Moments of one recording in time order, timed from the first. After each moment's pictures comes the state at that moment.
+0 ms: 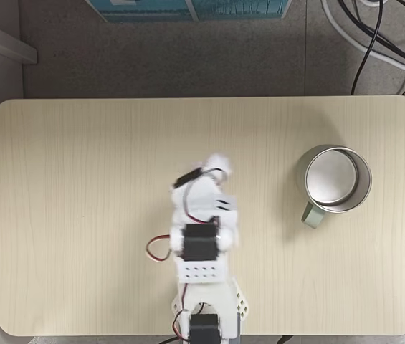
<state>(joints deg) 18.8 73.2 118.4 102.3 -21.1</state>
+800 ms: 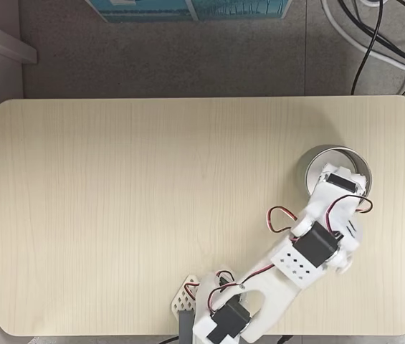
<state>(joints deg) 40.9 84.0 94.8 79.5 -22.1</state>
